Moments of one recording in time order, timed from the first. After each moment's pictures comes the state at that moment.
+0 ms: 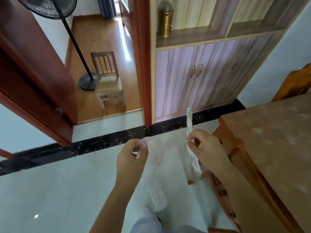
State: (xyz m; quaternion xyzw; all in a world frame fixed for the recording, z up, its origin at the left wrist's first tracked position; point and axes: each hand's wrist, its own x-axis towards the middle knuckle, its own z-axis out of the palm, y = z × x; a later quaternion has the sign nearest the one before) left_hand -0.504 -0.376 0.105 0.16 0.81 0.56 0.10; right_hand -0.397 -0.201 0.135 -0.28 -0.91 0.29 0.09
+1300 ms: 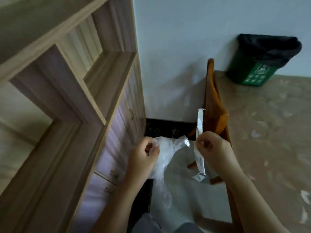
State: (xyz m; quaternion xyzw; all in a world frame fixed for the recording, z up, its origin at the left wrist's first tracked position) left_hand -0.770 0.398 0.124 0.64 0.54 0.39 0.38; right_hand -0.572 0.352 0.132 -0.71 -0.58 0.14 0.36
